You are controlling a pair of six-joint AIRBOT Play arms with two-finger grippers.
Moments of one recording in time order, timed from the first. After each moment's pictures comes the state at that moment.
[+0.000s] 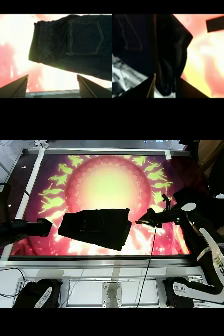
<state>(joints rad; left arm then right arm) -0.20 -0.54 1.00 1.59 -1.34 -1.74 -0.09 -1.35 0.86 -0.60 1.19 1.32</state>
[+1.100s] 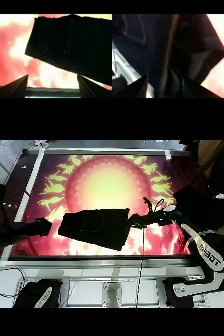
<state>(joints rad) -0.20 -0.53 1.00 1.59 -1.36 -1.86 0.09 -1.53 0.94 -0.49 1.13 1.03</state>
